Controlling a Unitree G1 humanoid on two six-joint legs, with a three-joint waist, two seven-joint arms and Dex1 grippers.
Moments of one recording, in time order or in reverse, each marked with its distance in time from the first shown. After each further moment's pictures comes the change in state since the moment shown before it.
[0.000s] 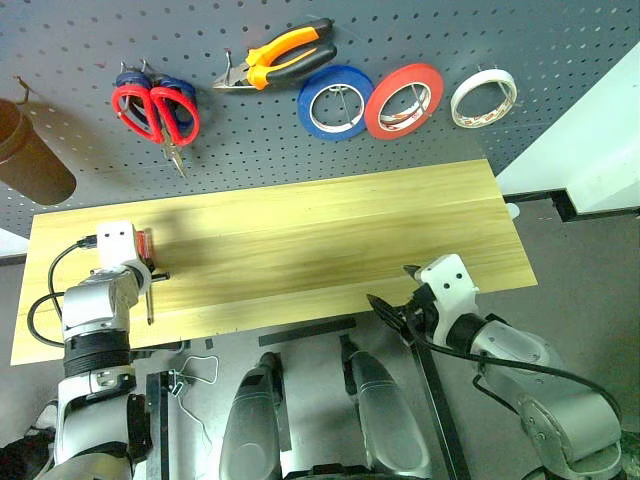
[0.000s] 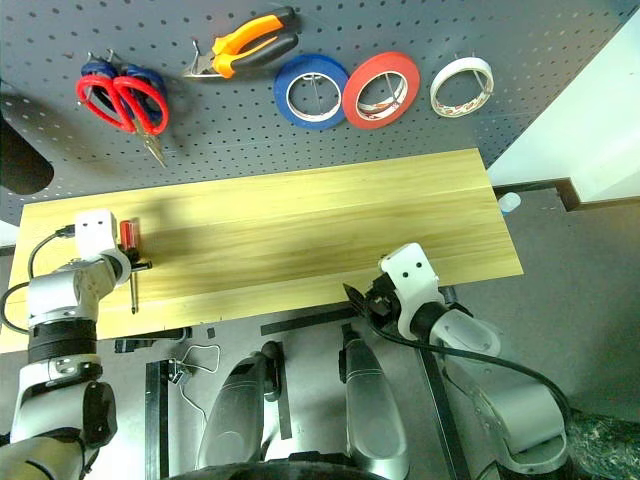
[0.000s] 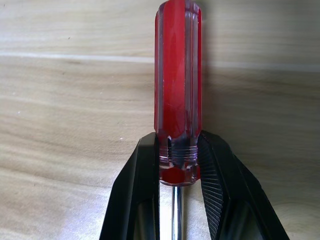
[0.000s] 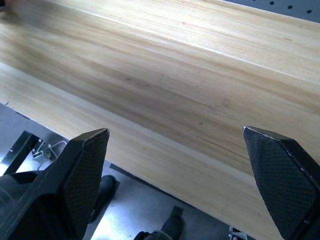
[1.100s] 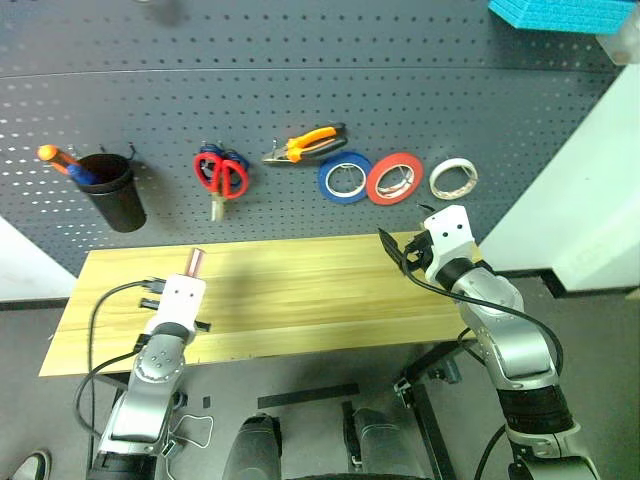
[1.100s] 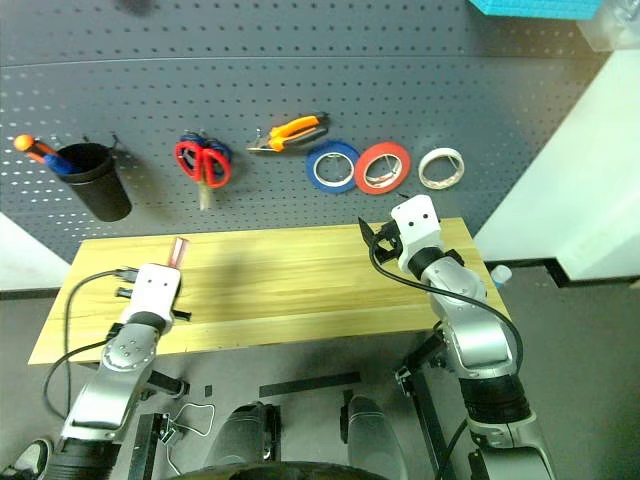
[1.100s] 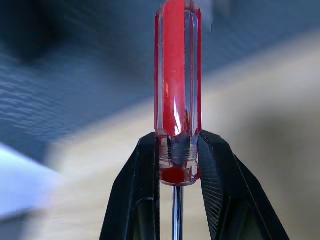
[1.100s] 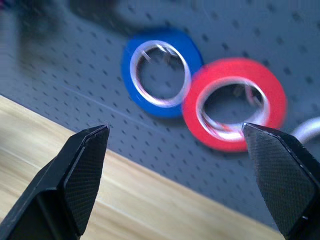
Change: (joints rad) left arm 0.575 -0.094 -0.255 -0.452 0.305 -0.805 0.233; right arm -0.248 0.085 -0.018 0.547 -0.125 -0.560 0.075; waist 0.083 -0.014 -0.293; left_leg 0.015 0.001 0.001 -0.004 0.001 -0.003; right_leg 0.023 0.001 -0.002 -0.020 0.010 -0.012
